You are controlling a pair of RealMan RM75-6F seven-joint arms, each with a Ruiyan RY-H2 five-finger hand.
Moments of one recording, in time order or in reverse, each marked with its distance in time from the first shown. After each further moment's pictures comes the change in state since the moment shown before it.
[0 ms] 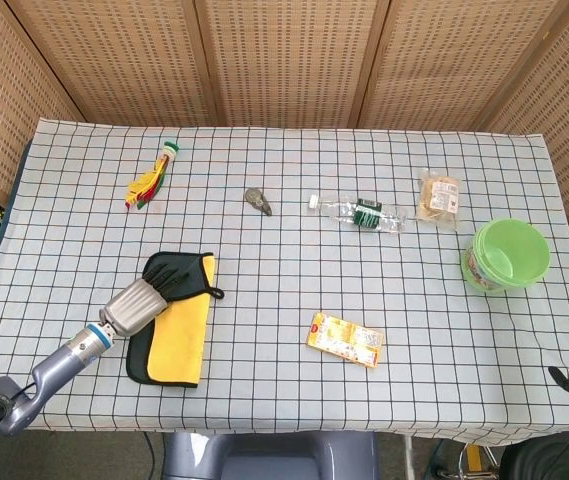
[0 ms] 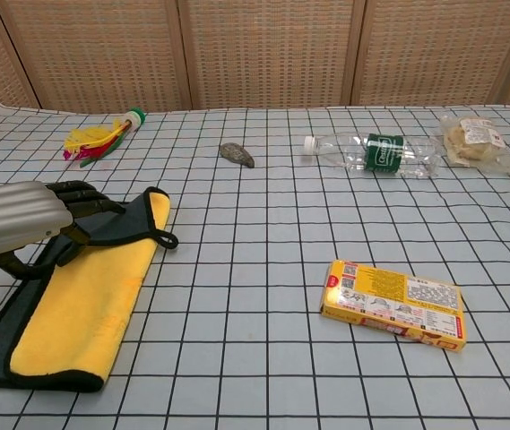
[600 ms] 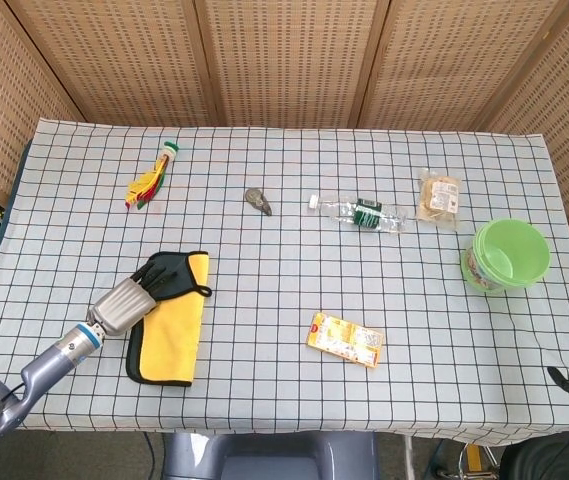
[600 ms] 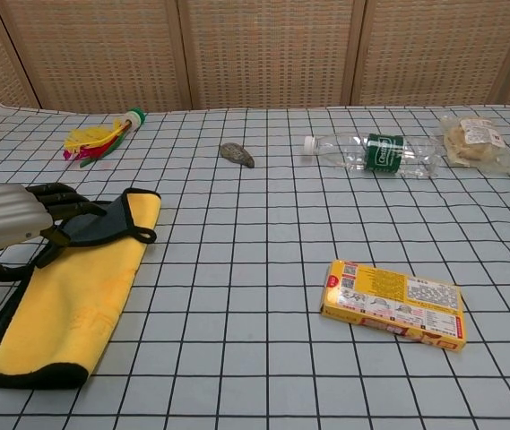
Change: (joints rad) left arm 0.030 0.008 0.012 0.063 0.010 0.003 -0.036; right arm 0.002 -0.004 -0.001 -0.001 0.001 -0.004 -0.011
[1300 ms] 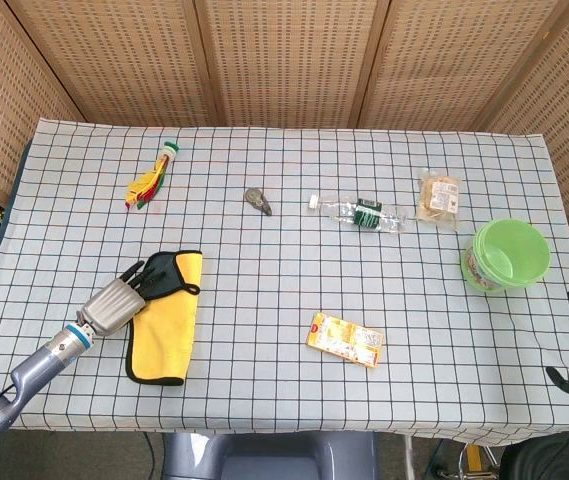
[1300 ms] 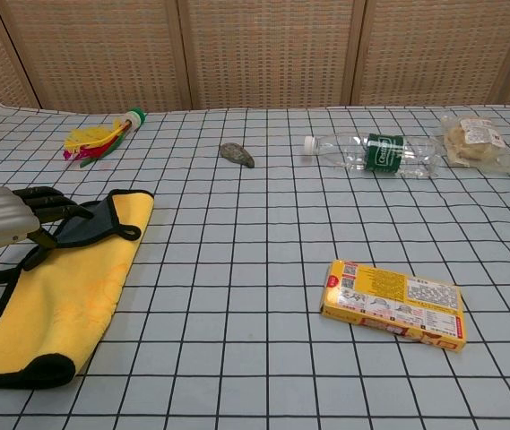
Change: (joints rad) left arm 0.021 -0.010 0.005 0.056 0.013 0.005 -0.038; right arm 0.001 -0.002 -0.002 -0.002 0.000 -0.002 -0.008
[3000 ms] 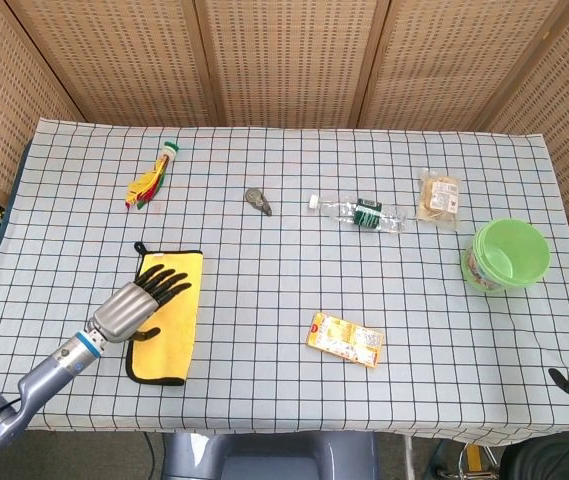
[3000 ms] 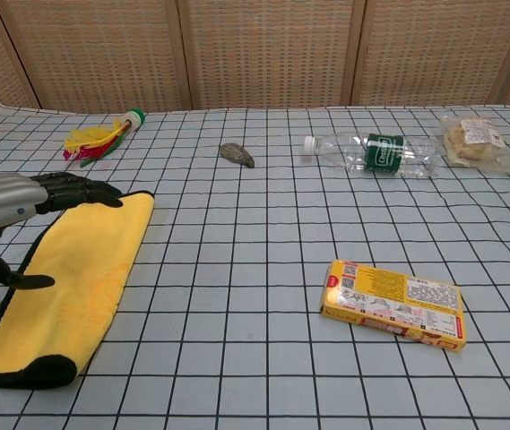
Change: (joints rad) left arm 0.012 0.094 -0.026 -0.275 0.040 0.112 -0.218; right arm -0.011 0.022 -0.005 -0.005 -0.014 0.012 0.048
